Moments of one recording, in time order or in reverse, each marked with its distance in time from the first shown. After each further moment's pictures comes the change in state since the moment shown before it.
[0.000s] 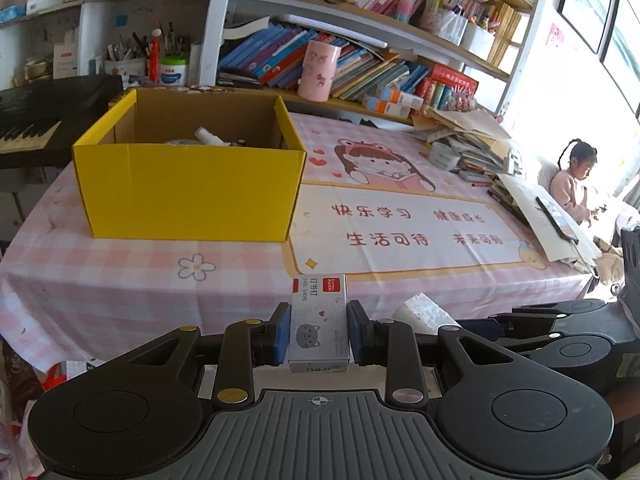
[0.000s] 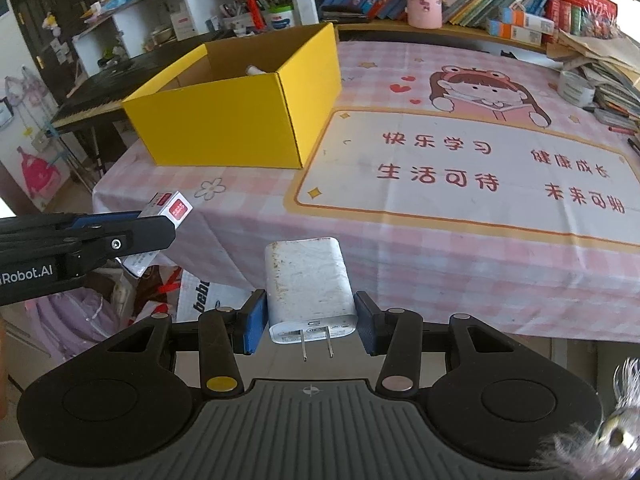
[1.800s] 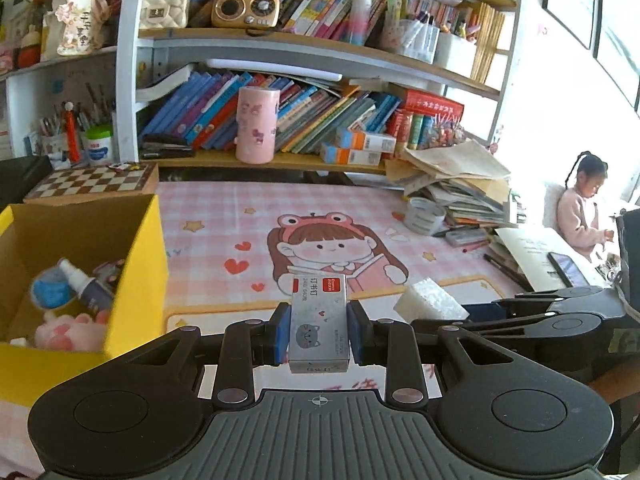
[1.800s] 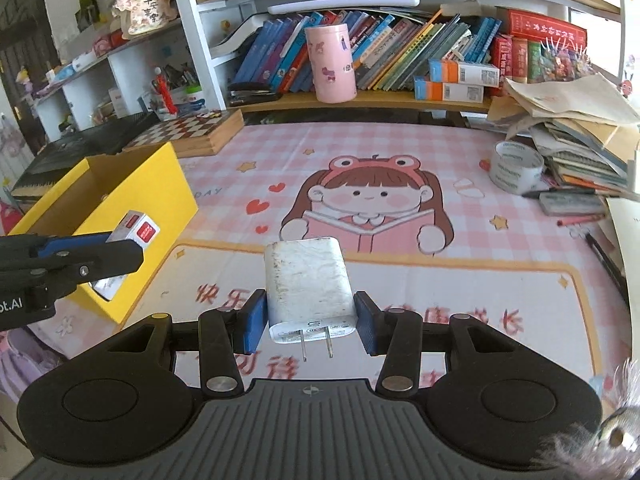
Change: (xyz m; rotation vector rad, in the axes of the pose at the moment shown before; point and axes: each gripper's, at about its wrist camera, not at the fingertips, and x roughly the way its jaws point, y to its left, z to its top) left arm 0.132 -0.118 0.114 0.094 -0.111 0.020; right arm 0.022 -0.204 0.124 0.014 -0.149 -0.030
